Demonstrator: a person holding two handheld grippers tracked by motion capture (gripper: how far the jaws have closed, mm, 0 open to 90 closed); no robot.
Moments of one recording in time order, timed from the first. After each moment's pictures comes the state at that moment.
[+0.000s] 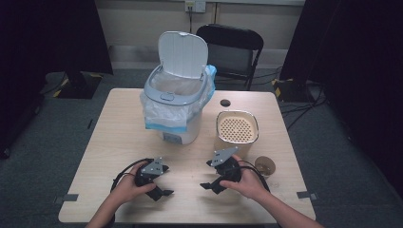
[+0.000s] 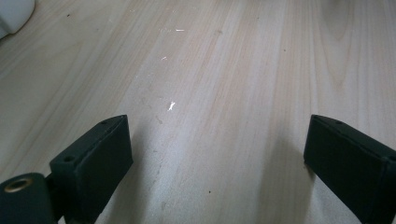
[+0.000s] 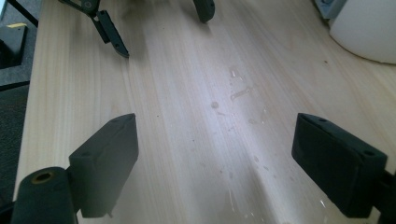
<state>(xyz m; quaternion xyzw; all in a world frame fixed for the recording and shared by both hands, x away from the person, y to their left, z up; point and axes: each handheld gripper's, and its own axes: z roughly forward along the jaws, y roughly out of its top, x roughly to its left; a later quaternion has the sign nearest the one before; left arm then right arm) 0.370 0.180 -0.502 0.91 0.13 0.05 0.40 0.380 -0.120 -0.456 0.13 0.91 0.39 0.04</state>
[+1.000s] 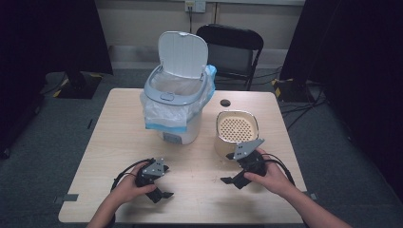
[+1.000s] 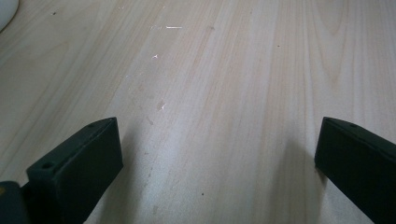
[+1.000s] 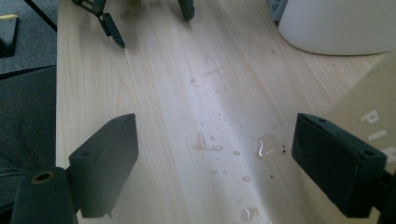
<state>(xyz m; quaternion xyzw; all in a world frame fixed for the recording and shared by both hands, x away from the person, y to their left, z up) 0.370 0.178 -0.502 0.91 0.12 0.04 0.39 0.374 -0.175 -0.404 0.13 0.92 0.37 0.06</state>
